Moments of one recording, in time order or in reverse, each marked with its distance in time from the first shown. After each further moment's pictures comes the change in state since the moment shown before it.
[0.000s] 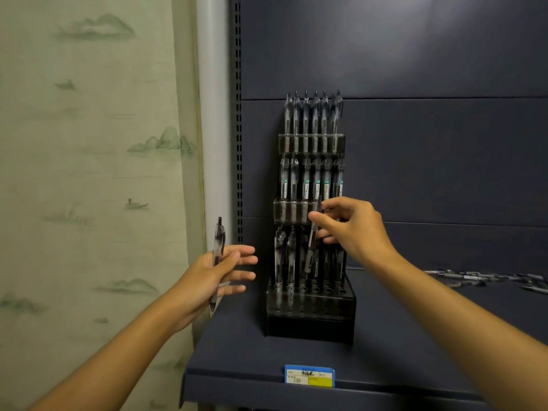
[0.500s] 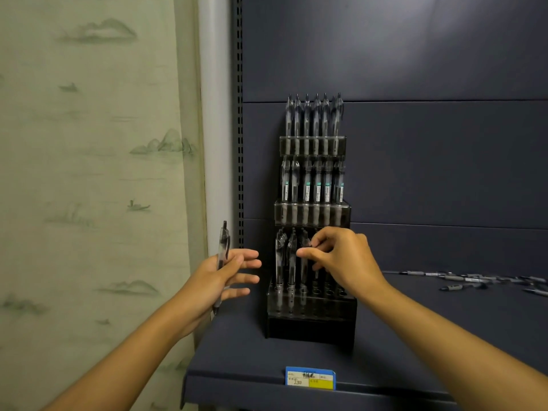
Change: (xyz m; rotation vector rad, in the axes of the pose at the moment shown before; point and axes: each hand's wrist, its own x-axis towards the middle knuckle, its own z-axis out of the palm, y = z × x) left_hand -0.002 -0.002 0.007 -0.006 0.039 0.013; right_hand -0.017 0.029 0.019 -0.290 -0.084 -0.019
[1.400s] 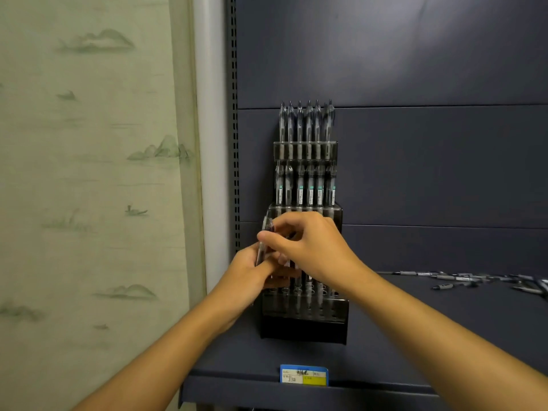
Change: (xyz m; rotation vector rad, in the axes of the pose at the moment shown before) left_hand -0.009 0.024 0.062 0.017 -0.126 0.185; right_hand -0.013 -0.071 -0.008 0.082 -0.113 -0.223
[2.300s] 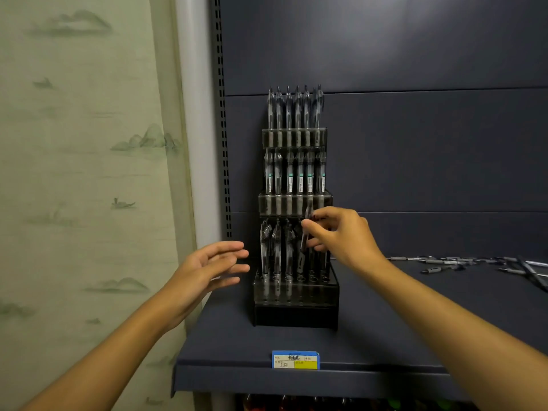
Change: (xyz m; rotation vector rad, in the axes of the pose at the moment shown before) left_hand -0.009 -0.027 -0.061 -0.038 0.052 -0.132; right_hand -0.008 0.067 -0.027 0.120 0.165 0.250
